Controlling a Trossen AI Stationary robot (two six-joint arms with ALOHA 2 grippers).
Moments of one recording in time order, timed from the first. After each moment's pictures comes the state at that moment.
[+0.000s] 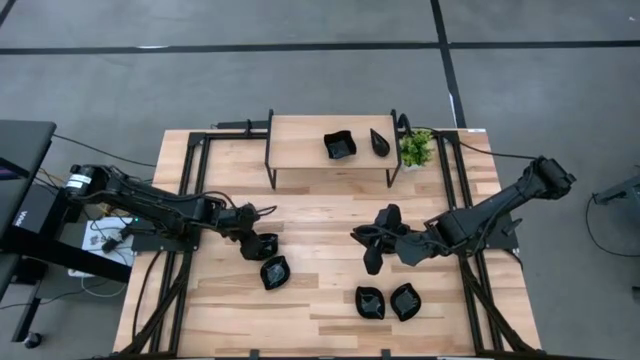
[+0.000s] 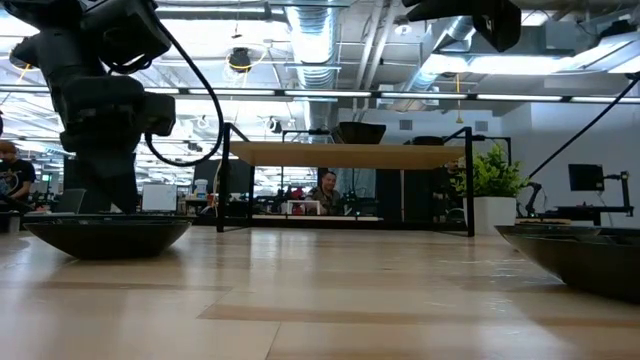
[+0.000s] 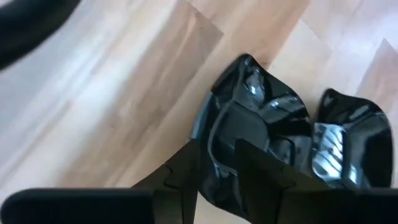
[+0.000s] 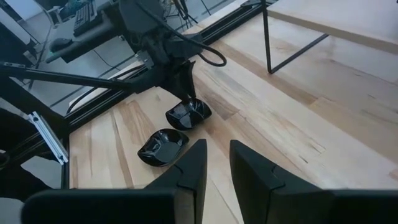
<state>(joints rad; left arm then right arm) -0.16 1.12 0.44 -0.38 -0.06 -0.72 0.46 1.25 0.94 -0.23 0.68 0.81</state>
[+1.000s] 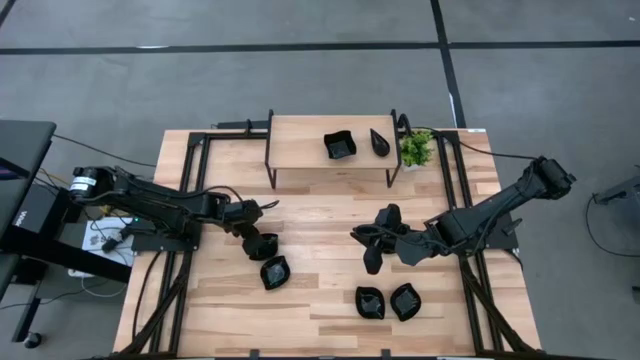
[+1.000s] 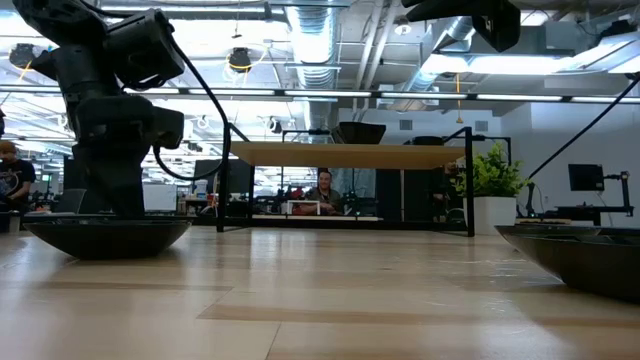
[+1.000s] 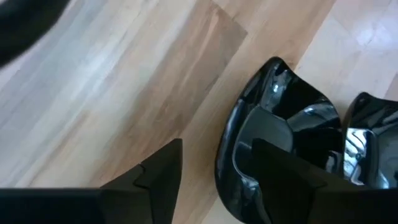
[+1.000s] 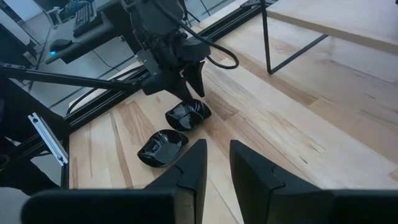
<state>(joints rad) -0.06 1.19 0.45 -0.36 0.01 -0.63 0.46 1.25 0.94 -0.23 0.68 0.81</state>
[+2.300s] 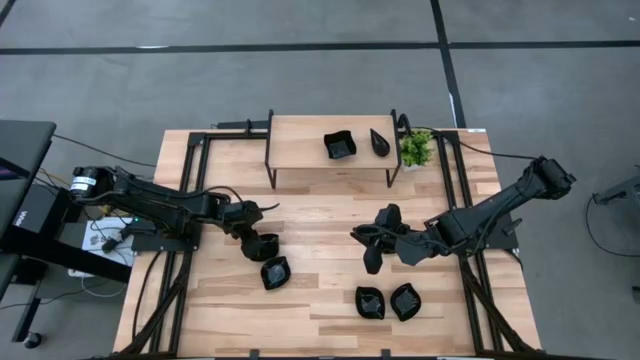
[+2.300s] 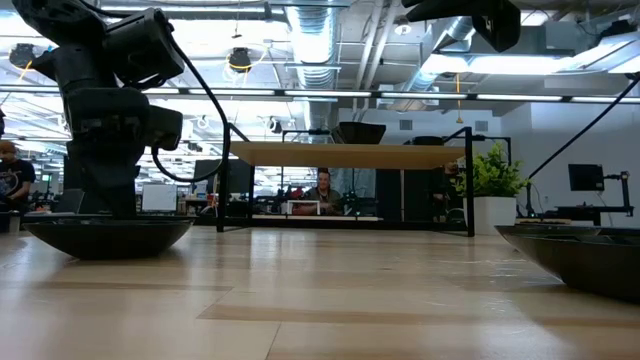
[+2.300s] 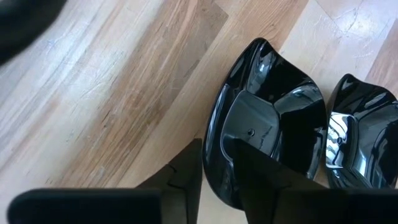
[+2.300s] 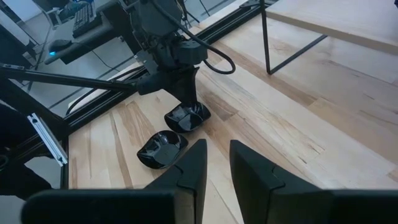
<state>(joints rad) -0.06 1.19 0.45 -0.36 0.08 -0.63 0.46 1.25 0.94 -0.23 0.68 0.81</state>
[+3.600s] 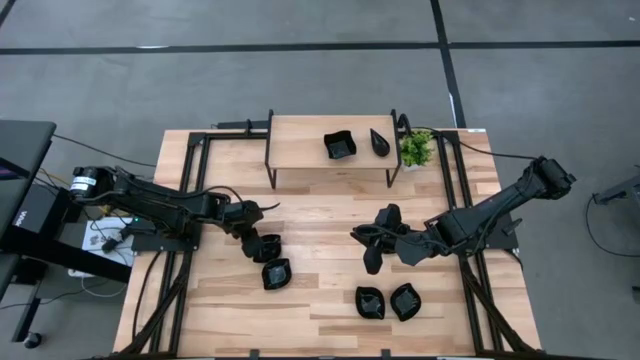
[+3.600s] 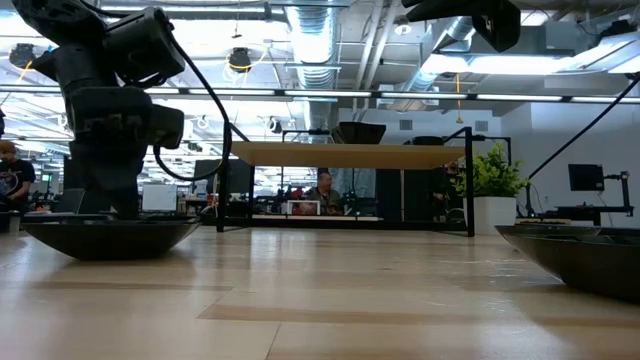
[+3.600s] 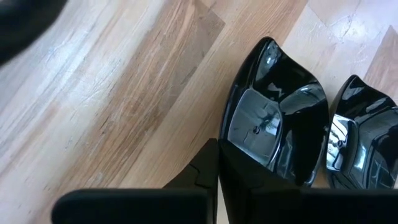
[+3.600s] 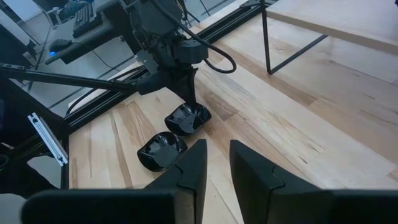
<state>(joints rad) -0.06 1.19 0.45 -0.34 0.08 -0.63 0.46 1.25 0.94 -0.23 0.68 0.81</state>
